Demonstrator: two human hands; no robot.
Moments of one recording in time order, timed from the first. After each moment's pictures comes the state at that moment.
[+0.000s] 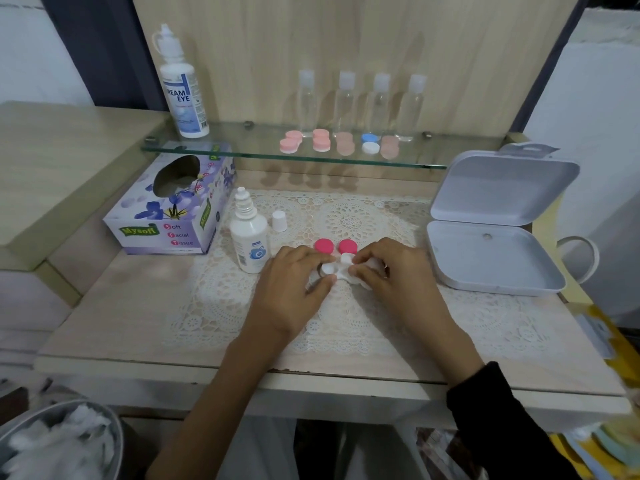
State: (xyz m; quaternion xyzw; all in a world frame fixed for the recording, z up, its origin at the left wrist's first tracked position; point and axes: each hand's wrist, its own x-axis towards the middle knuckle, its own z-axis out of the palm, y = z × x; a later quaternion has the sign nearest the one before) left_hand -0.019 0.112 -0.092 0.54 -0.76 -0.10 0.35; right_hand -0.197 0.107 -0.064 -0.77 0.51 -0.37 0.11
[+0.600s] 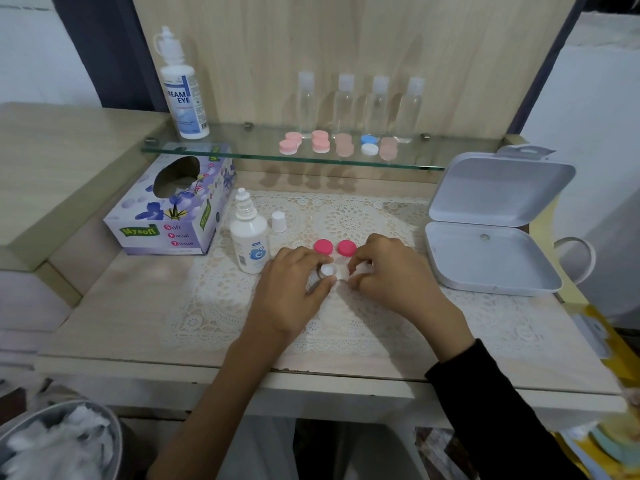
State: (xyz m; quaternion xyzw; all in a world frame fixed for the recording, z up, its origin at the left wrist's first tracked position) left_hand -0.021 0.114 -0.092 0.55 -0.75 -0.09 0.36; right_hand -0.184 0.103 -0.039 -0.78 0.59 -0.17 0.10
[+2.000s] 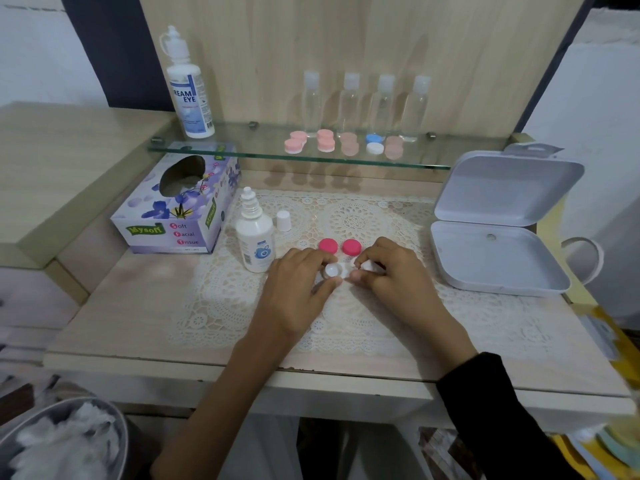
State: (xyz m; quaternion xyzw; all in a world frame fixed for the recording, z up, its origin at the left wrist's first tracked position) left_hand -0.024 0.117 -0.090 0.53 -0.76 -0.08 0.37; right_hand -0.191 0.100 -0.066 -0.75 0.56 -0.31 0.19
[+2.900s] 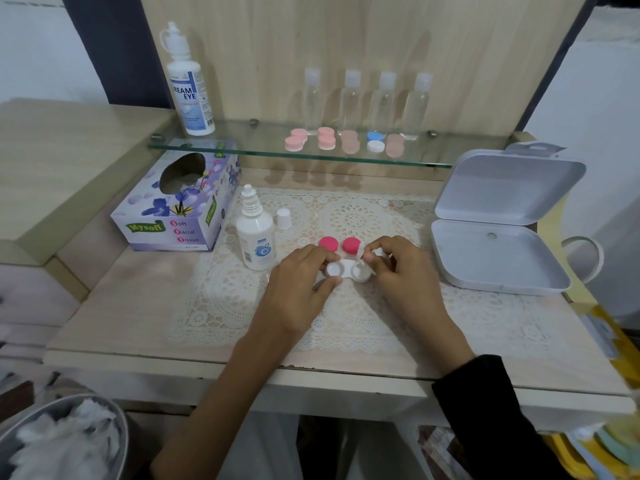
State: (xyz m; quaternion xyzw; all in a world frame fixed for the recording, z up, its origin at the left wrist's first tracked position) left_hand -0.026 0.122 -0.083 0.52 -0.76 -0.10 0.38; right_hand -0.193 0.102 -0.071 -0.68 0.60 -0.38 0.18
